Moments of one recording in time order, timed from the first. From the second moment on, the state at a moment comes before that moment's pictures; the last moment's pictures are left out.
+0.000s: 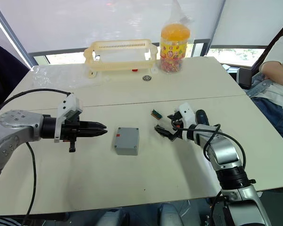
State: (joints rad) left arm -0.49 0.94 0.04 -0.43 -0.67 0.93 -0.98; right arm -0.48 -0.52 0.07 0.00 0.28 0.60 0.70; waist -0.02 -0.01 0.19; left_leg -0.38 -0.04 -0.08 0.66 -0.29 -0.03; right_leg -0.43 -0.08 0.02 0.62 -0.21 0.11
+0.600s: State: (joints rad) left arm -0.43 0.87 0.01 -0.43 -0.64 0.90 -0.90; right arm -0.51 -0.44 0.11 0.12 0.20 0.47 0.68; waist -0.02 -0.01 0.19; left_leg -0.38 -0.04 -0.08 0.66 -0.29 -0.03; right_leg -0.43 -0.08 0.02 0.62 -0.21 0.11
